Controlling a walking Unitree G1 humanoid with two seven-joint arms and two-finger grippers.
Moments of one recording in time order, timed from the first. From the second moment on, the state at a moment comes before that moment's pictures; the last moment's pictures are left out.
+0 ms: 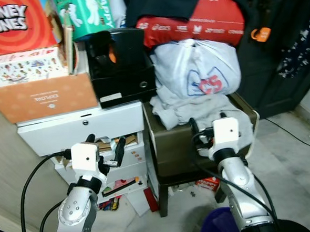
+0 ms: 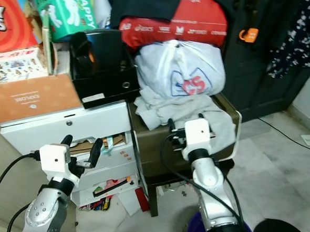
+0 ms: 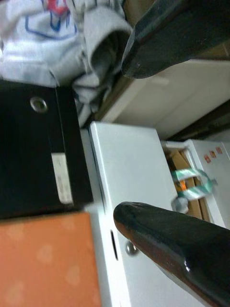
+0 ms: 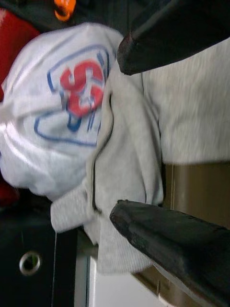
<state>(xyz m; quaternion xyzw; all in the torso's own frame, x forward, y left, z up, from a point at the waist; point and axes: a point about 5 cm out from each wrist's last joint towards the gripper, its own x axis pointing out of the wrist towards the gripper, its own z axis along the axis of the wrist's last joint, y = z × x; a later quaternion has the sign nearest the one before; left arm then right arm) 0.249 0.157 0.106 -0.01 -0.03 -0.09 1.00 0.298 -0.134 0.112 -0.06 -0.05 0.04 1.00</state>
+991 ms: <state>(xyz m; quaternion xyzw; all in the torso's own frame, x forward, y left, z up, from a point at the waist) 0.244 0.161 0.102 -0.02 -0.02 -0.09 1.00 0.300 -0.134 0.114 -0.06 -0.05 0.04 1.00</state>
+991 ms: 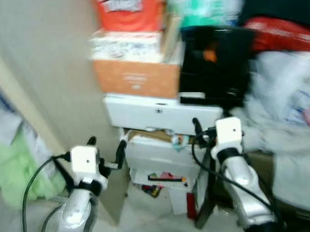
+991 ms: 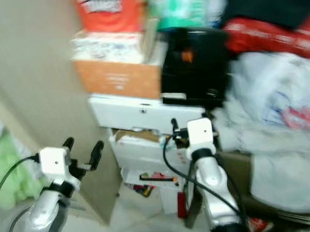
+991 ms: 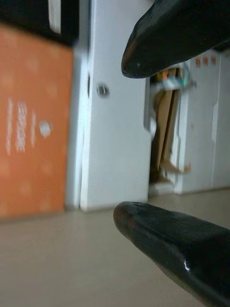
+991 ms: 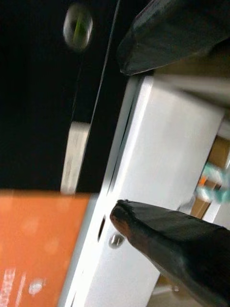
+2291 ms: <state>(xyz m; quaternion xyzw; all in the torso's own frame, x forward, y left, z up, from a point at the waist) 0.246 0.161 0.107 -0.02 -0.03 -0.09 0.99 0.302 -0.121 0.112 -0.06 -0.05 0.06 1.00</state>
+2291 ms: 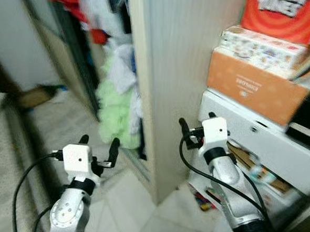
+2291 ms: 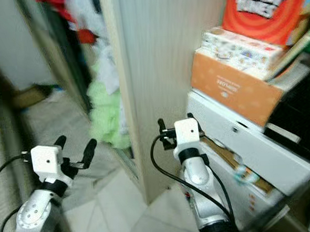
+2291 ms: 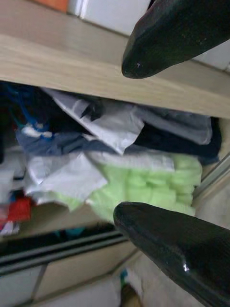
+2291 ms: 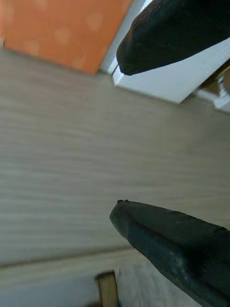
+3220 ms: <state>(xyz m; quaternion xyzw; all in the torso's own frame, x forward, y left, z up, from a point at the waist) 0.244 0.151 0.105 -0.03 -0.03 -0.11 0.99 0.301 -0.139 0.109 -0.07 -0.04 0.04 1.00</state>
